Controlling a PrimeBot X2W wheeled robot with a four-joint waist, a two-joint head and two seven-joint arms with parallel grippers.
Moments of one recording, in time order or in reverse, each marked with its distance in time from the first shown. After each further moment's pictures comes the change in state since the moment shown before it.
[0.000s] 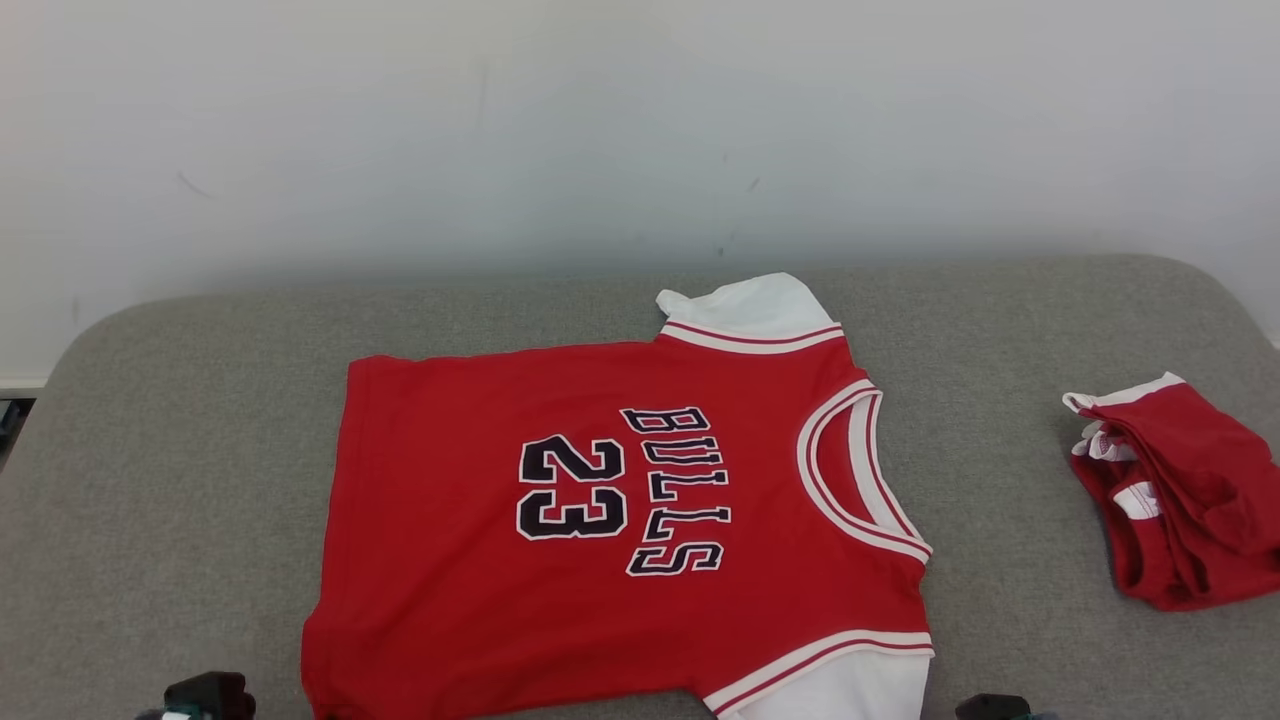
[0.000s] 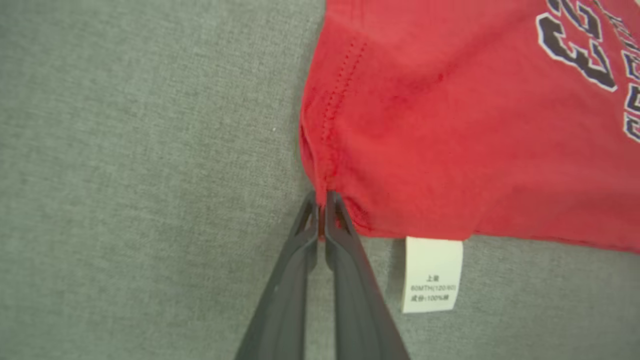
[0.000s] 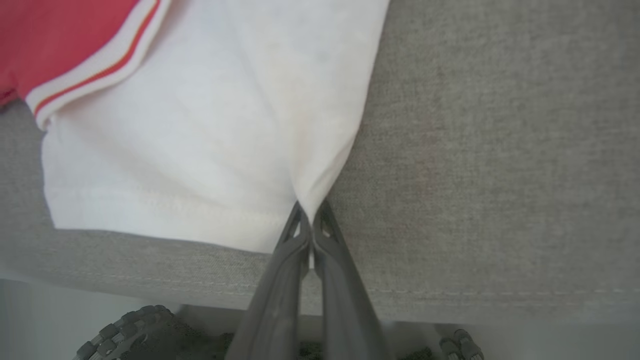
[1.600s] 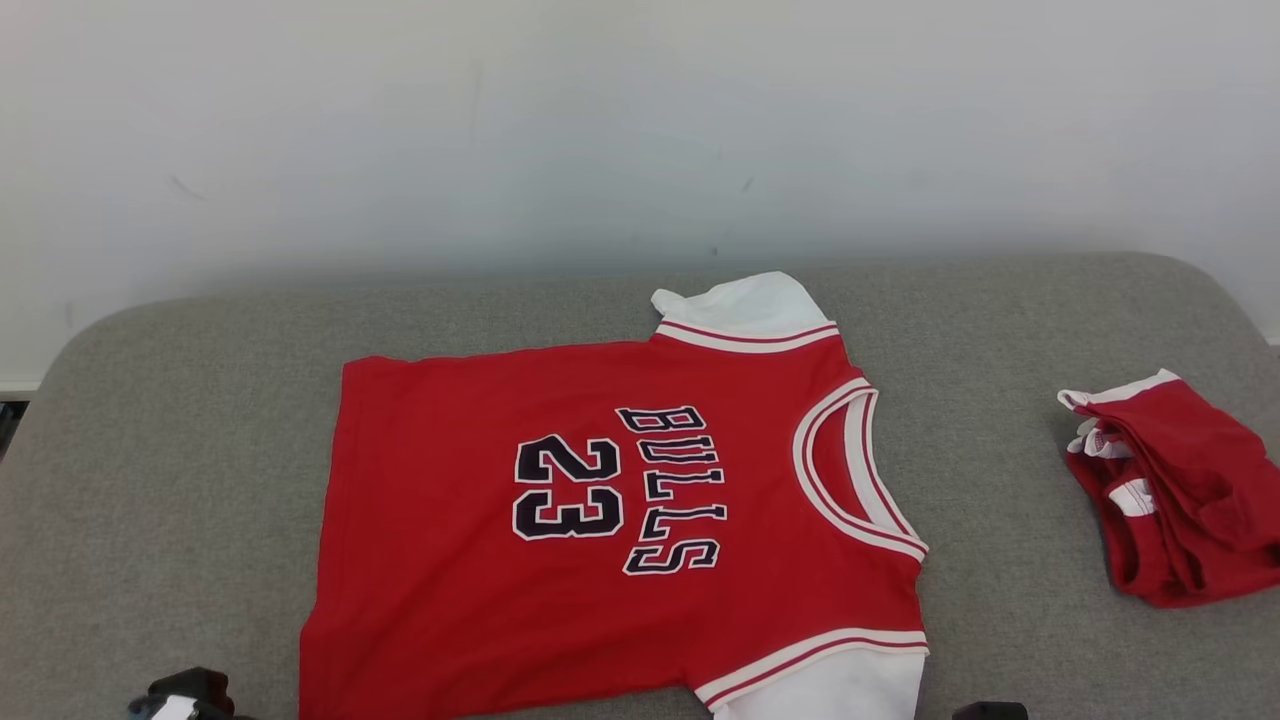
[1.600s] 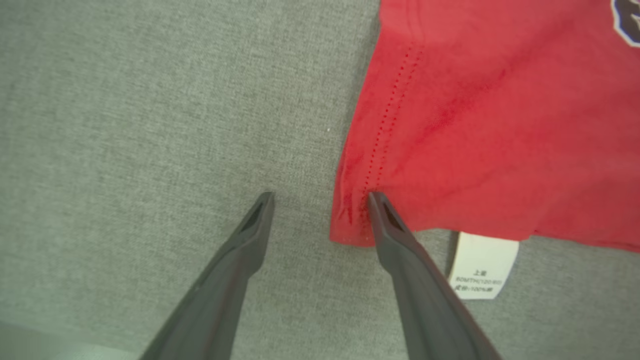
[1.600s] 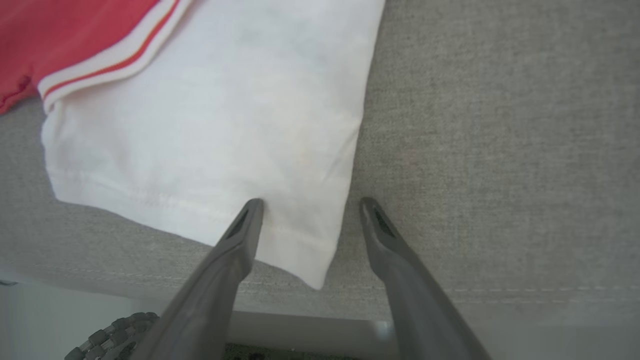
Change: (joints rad) left arm -0.006 0.025 -0.001 -0.021 0.056 0.097 0.068; right arm 0.030 -0.011 0.011 -0.060 -0.015 -0.002 -0.047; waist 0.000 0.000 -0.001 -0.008
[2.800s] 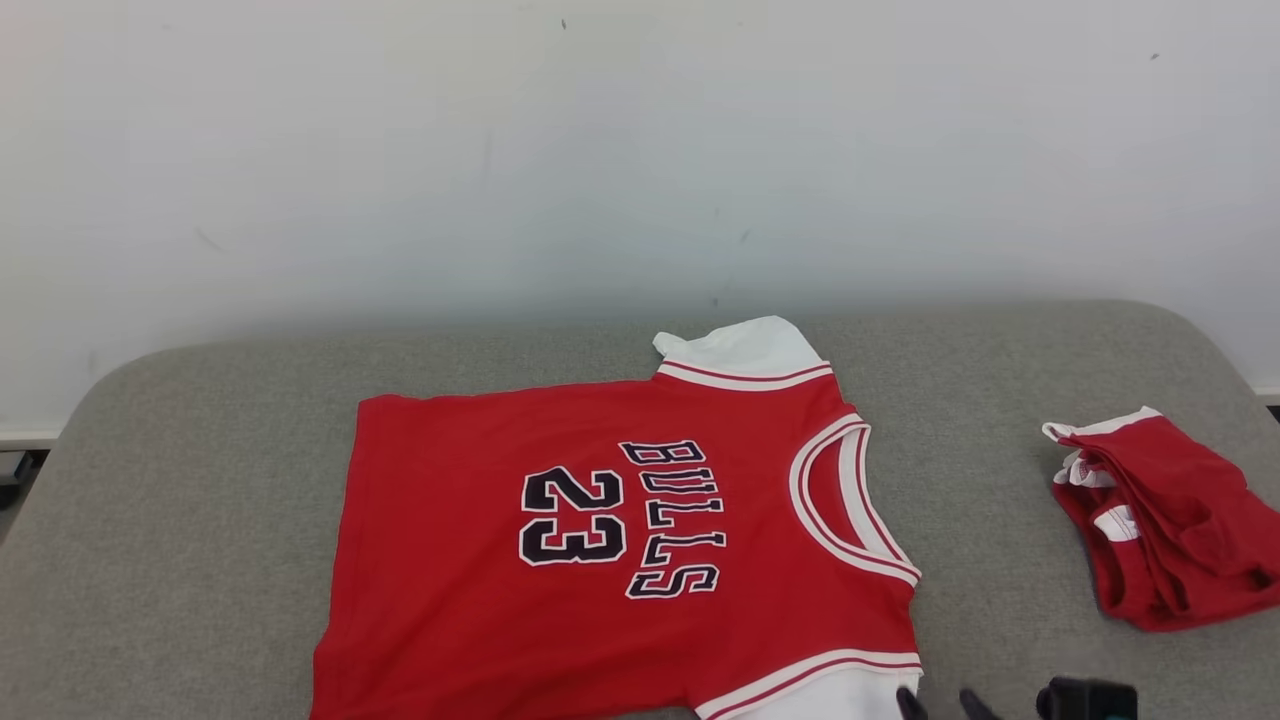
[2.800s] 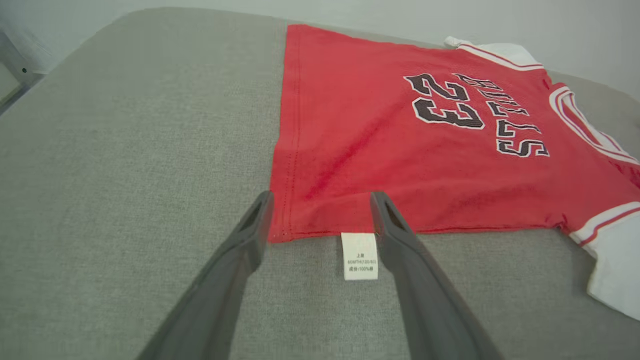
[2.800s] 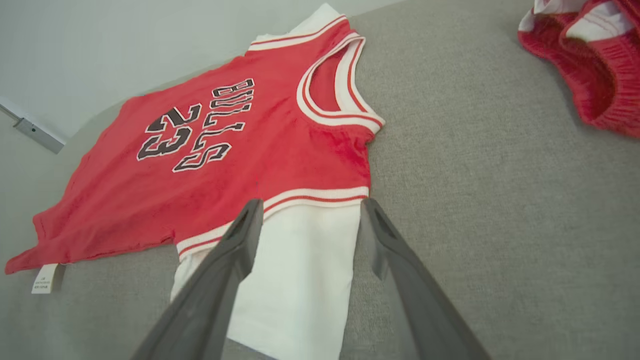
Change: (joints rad) left arm 0.260 0.089 -0.083 -0.415 0.007 -0.025 -0.249; right arm 0.037 -0.135 0.020 -0.222 0.174 0.005 -0.264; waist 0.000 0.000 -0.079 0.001
